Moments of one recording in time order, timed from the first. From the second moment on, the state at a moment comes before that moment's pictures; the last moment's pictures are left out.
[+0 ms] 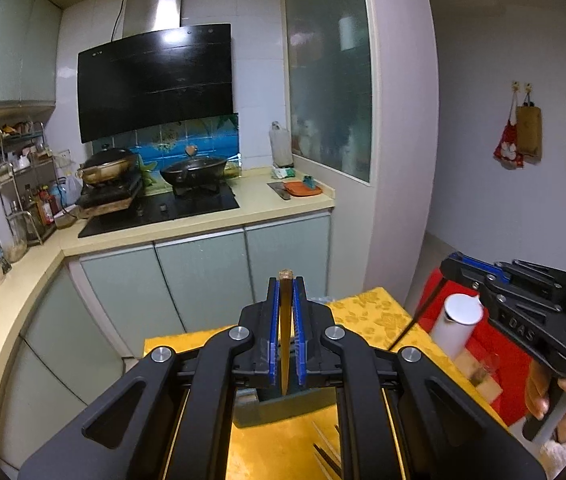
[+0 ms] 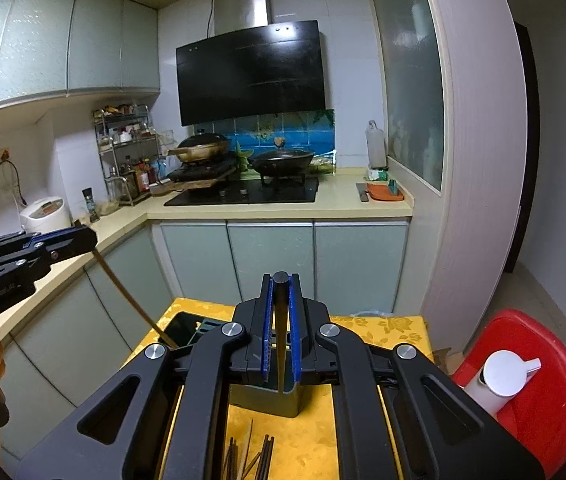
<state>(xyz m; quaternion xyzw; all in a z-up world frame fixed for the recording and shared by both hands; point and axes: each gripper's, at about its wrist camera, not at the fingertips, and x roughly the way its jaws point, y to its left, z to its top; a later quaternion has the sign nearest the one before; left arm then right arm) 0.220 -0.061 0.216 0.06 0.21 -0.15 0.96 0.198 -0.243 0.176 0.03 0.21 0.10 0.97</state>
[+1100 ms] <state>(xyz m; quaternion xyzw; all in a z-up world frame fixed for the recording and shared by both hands) 0.288 -0.048 0.136 0.04 0.28 -0.10 0.95 0.271 -0.221 0.109 0.00 0.28 0.06 0.96</state>
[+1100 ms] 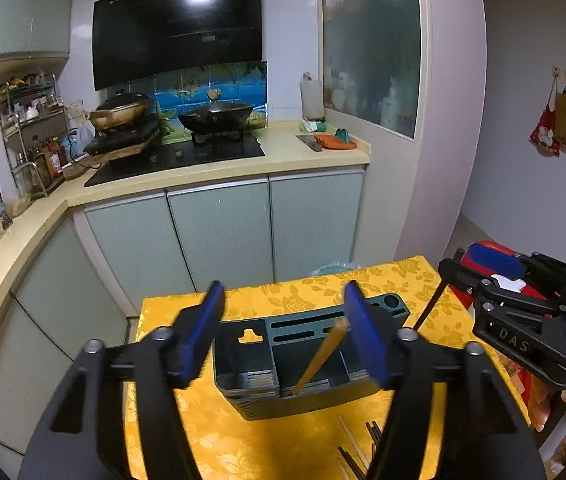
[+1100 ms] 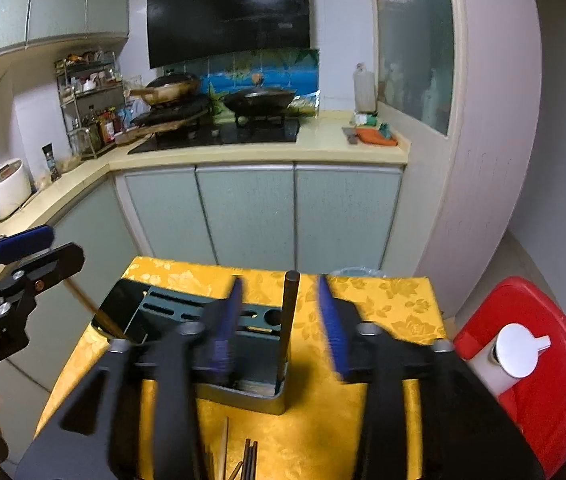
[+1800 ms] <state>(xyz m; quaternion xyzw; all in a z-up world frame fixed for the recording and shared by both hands) 0.192 -0.016 0.106 0.03 0.25 -0.11 0.96 0.149 -0.260 0.099 0.01 0.23 0.07 0.97</state>
